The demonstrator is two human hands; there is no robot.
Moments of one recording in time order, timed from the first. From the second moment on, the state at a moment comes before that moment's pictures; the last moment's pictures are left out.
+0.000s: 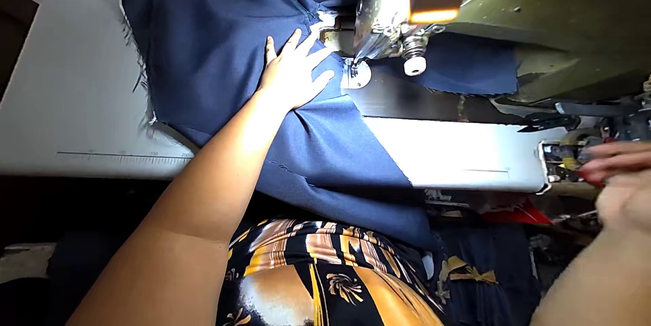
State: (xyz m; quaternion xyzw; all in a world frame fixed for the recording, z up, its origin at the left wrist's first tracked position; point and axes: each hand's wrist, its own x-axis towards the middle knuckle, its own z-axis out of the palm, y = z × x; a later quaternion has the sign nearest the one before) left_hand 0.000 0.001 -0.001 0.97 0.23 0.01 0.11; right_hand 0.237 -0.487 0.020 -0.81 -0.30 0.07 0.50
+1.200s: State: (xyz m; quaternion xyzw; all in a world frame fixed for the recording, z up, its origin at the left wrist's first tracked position) left_hand 0.033 0.036 0.057 0.96 0.27 -0.06 0.08; right_hand 0.150 -0.223 0.003 -0.88 -0.44 0.00 0.15
